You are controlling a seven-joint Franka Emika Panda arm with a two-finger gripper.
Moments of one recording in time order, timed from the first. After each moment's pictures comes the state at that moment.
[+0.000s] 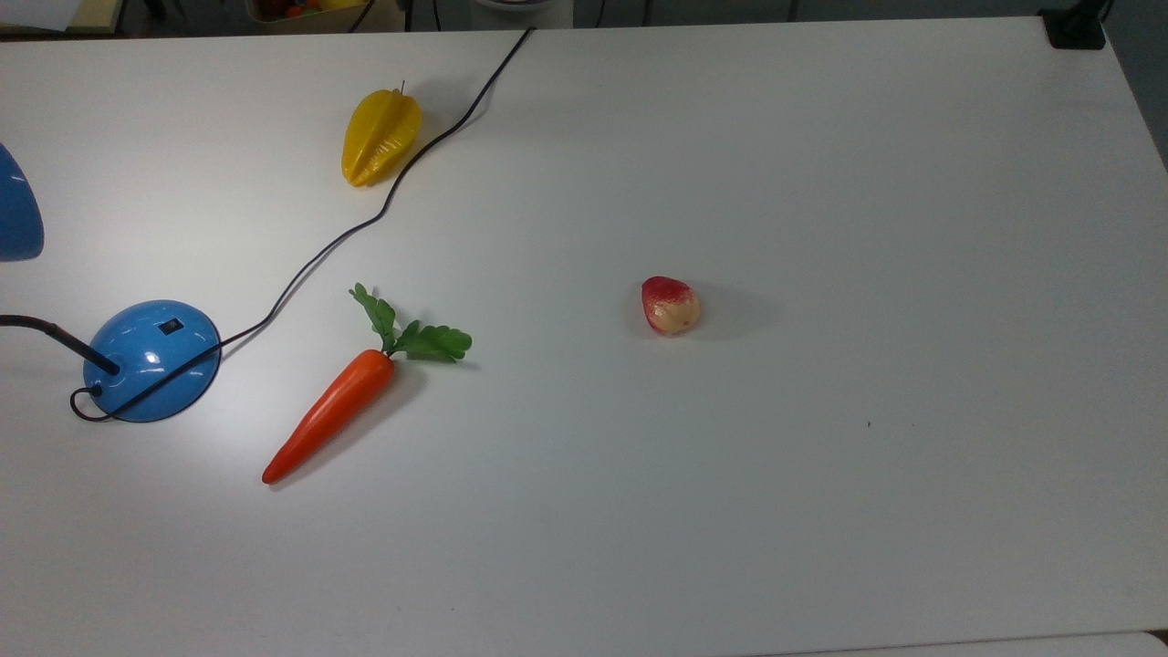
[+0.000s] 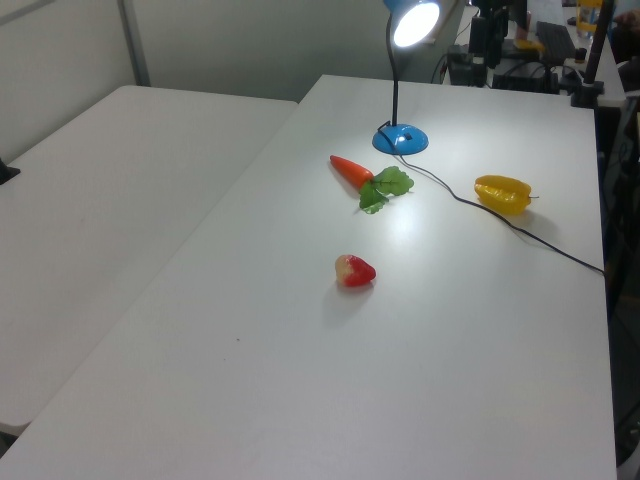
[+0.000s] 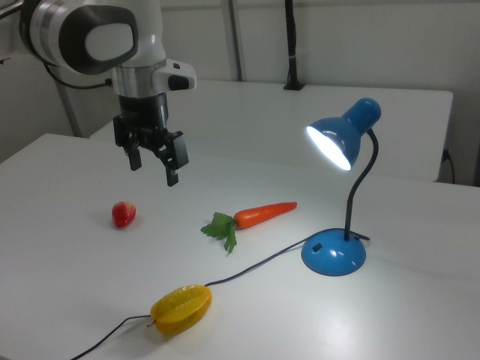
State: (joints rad) arm -0.05 -0.03 -0.11 -1.68 0.06 1.58 -0.08
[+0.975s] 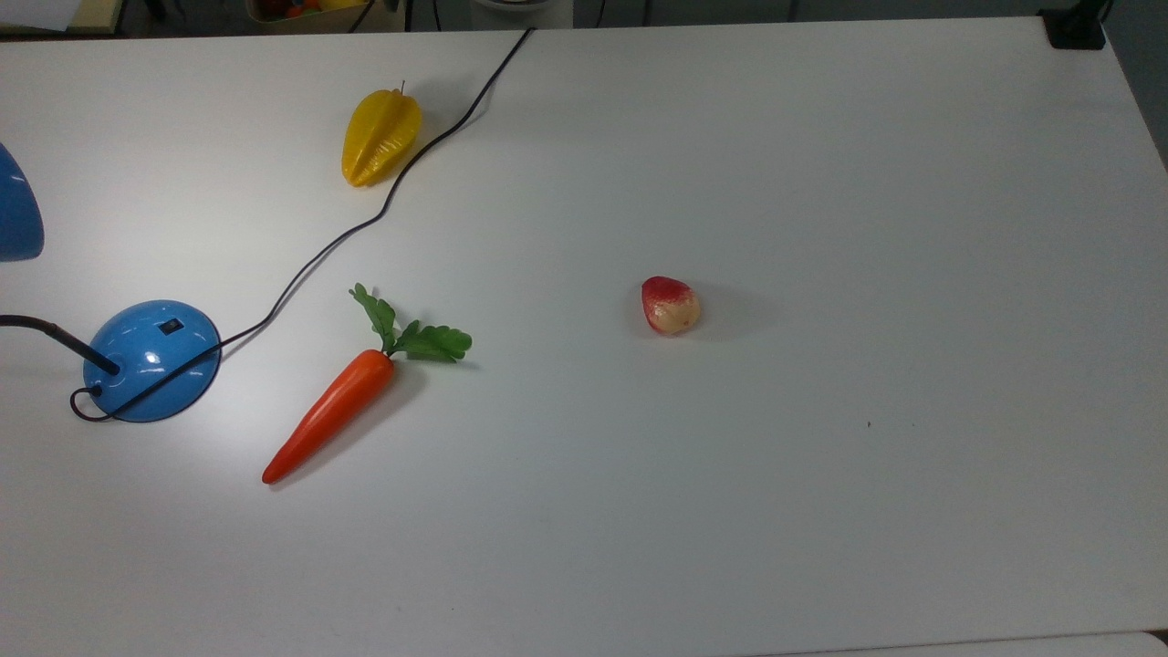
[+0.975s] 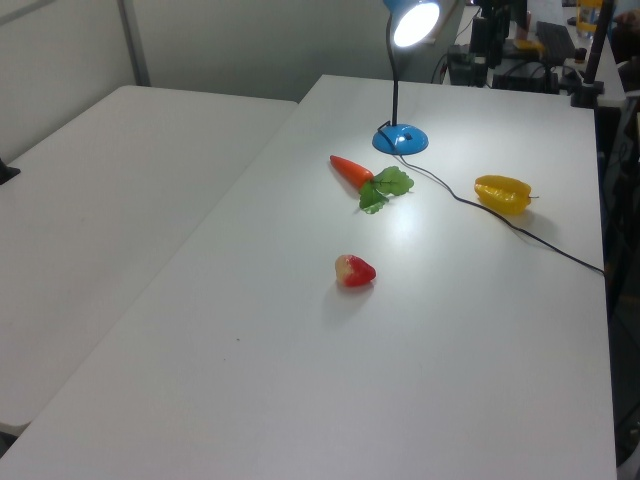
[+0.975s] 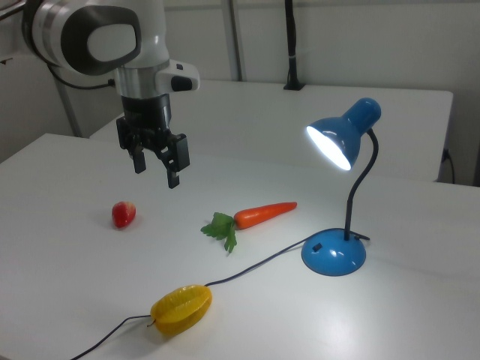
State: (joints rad) arm -0.06 -0.03 -0.11 -1.68 0.06 1.58 -0.09
